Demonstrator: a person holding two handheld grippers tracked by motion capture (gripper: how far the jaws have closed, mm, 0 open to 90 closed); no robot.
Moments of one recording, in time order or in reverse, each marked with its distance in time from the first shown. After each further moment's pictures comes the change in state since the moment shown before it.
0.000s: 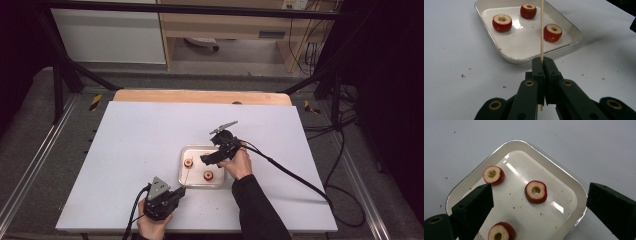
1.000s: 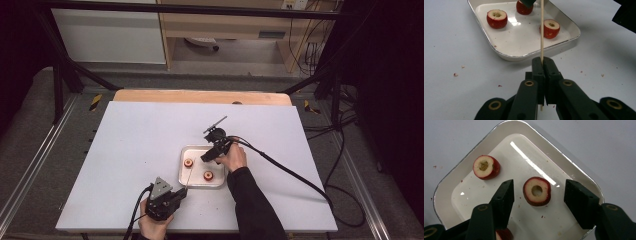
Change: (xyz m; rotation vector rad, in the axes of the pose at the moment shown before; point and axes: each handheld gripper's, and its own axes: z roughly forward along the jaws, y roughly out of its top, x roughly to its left) left arm -0.001 -0.002 0.004 0.024 -0.014 0.012; right arm -0.009 0.016 0.029 0.200 0.067 -0.002
